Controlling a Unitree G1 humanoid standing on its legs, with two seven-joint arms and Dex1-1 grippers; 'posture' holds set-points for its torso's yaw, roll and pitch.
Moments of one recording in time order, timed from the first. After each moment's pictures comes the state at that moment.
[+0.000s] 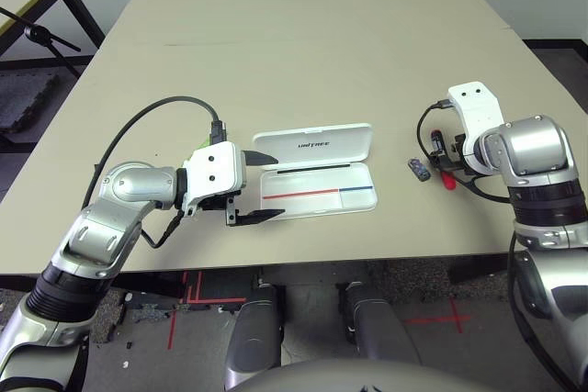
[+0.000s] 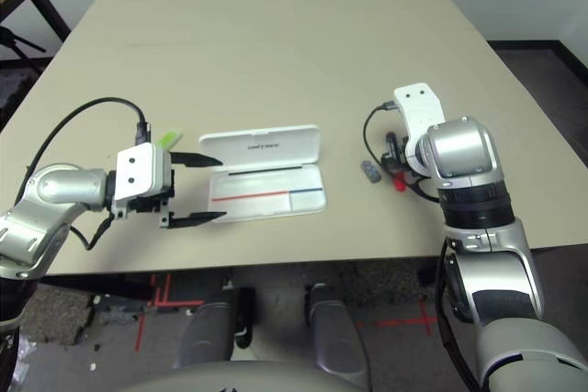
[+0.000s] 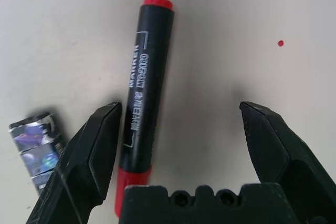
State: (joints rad) left arm -0.26 0.81 -0.12 -0.34 -0.28 0.29 -1.09; right arm -0.72 -0.53 0.03 0.06 0.00 1.55 0.33
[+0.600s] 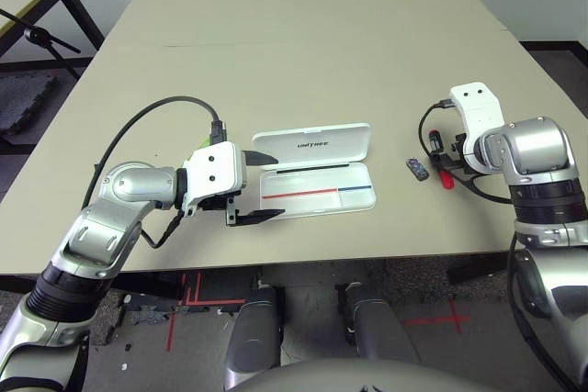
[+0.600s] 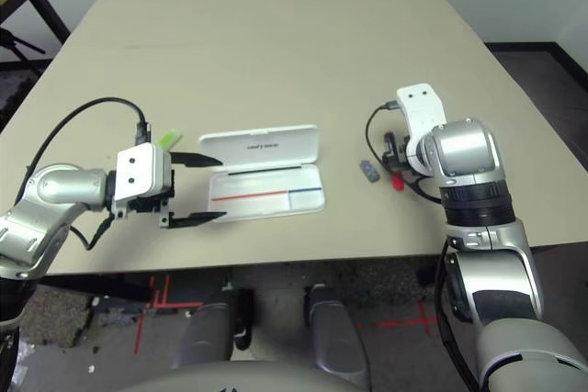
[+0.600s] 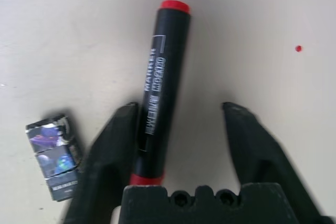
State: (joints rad) left arm -0.26 0.81 -0.12 -0.34 -0.28 0.29 -1.09; right arm -0.71 -0.53 0.02 0.11 0.06 1.50 0.32
